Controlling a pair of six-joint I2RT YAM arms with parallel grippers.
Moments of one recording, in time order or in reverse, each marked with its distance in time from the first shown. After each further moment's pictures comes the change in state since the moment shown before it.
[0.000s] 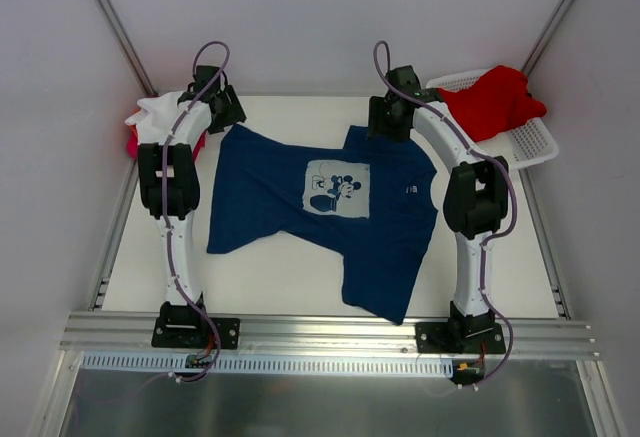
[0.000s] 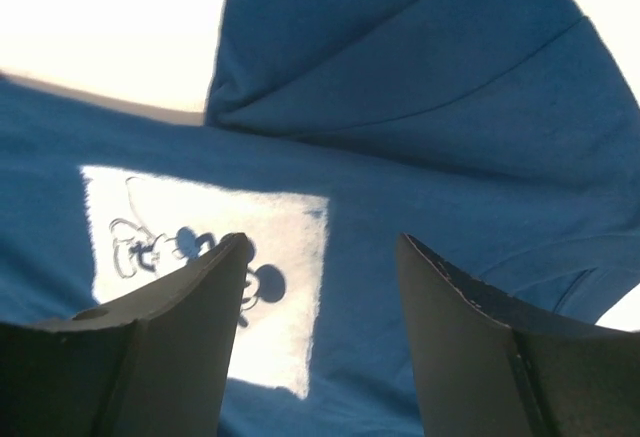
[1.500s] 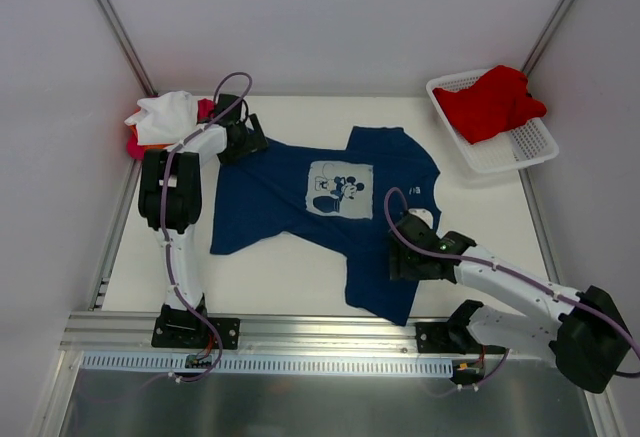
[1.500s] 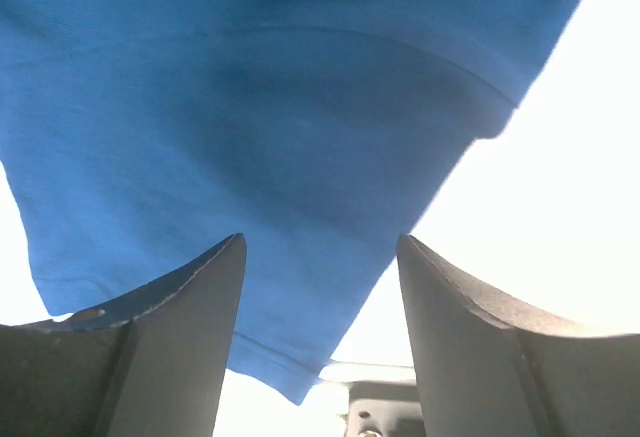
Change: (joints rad) left arm -0.105 -0.132 -0.371 0.103 -0.008 -0.066; right arm 0.472 -1.089 -1.402 0.071 0.248 0.376
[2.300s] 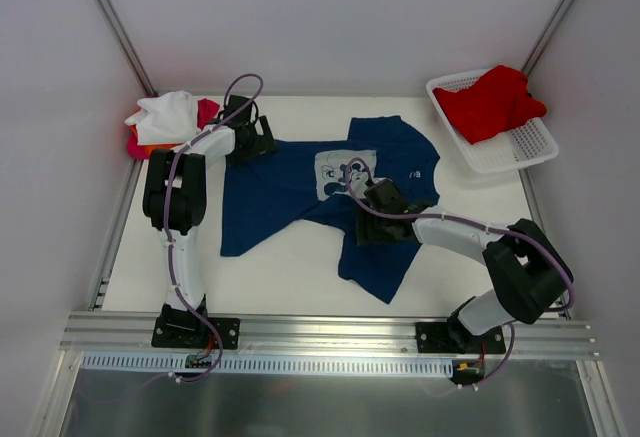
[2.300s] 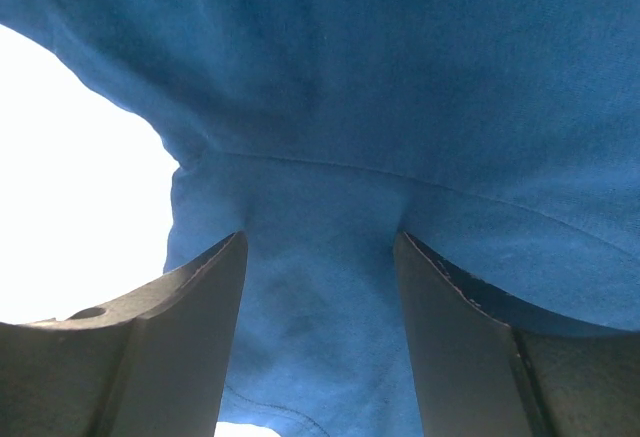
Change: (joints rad) left arm -0.046 0.000 -0.003 0.000 -0.007 0.001; right arm -0.102 0.462 0.228 0.379 -0.166 -0.179
